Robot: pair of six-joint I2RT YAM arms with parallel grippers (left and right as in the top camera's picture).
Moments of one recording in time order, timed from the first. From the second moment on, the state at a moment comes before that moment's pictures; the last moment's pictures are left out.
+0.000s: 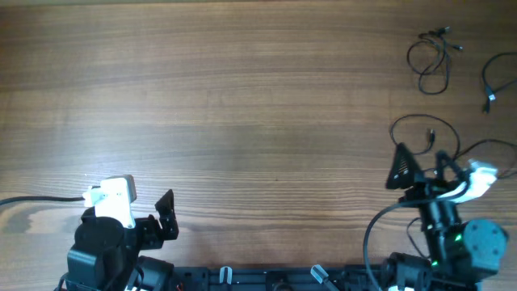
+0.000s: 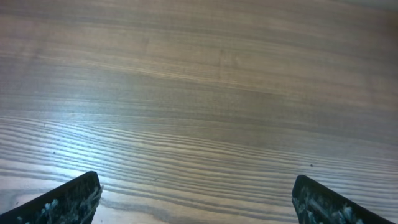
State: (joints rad) left arm -0.29 0.37 0.88 -1.17 -0.19 -0.32; right arm -0.19 0.13 0.44 -0.40 -0.26 0.42
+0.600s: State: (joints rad) left arm -0.29 0.37 0.88 -1.17 -0.19 -0.32; right arm -0.08 0.02 0.01 0.02 -0.12 0.37
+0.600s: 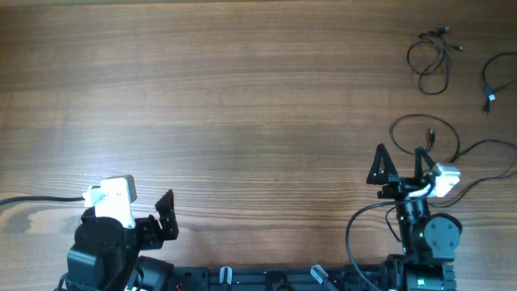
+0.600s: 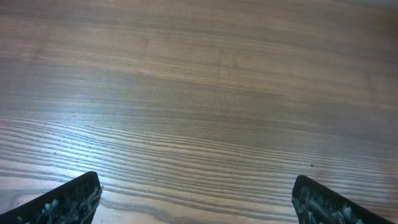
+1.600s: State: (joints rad) left arm -0.29 0.37 0.88 -1.17 -0.19 -0.32; right arm -0.02 0.02 0.01 0.00 -0.10 -0.06
